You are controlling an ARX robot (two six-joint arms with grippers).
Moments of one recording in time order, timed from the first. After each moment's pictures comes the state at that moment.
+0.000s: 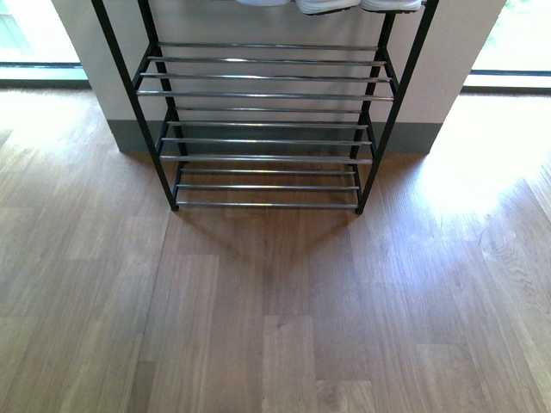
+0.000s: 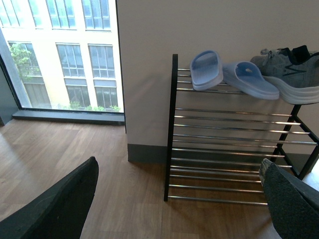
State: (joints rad) left arm 0.00 0.02 0.01 0.00 0.00 -0.01; right arm 0.00 0.00 0.02 0.00 0.00 0.00
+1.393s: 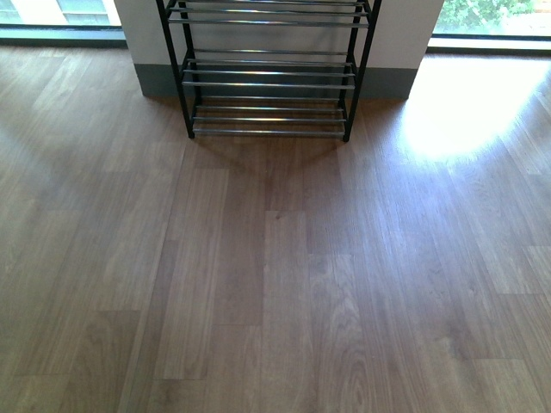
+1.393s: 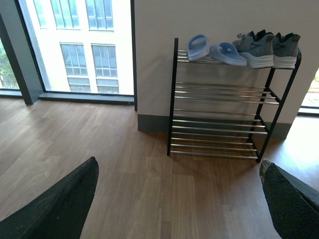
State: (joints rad) left arm 0.00 0.02 0.01 0.00 0.00 -0.01; right arm 0.00 0.00 0.02 0.00 0.00 0.00
